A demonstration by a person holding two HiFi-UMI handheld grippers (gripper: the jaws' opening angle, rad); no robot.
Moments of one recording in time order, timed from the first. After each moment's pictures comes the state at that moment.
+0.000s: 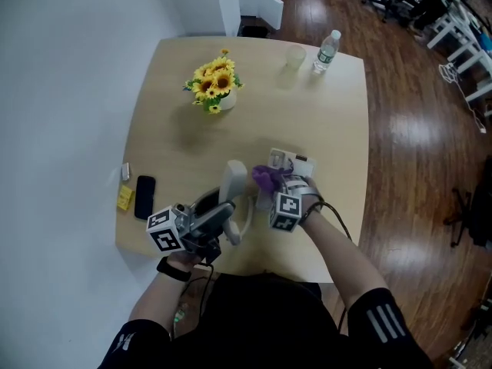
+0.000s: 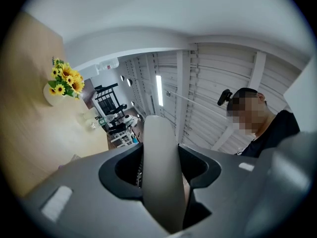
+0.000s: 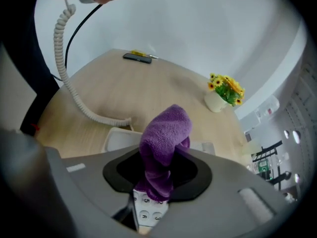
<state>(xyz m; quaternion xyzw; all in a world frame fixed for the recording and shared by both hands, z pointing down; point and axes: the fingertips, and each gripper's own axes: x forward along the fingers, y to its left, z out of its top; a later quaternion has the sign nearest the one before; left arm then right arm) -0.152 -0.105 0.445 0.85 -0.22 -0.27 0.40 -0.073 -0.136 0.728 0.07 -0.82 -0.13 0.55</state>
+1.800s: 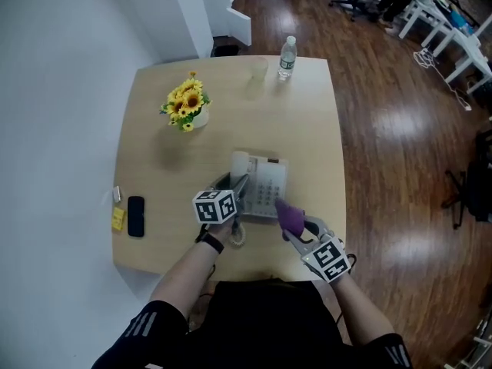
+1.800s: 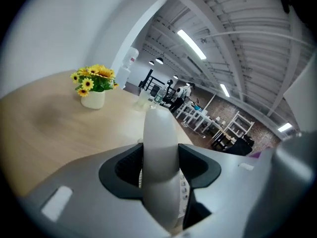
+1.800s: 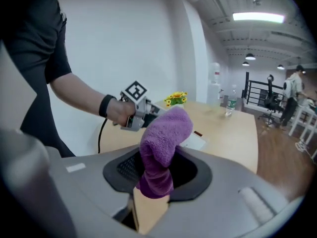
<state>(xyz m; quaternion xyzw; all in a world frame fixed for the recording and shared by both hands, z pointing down) -0.083 -0.190 0.635 0.79 -0.49 0.10 0.37 0.058 -0.041 0.580 0.28 -0.91 0.15 0.28</state>
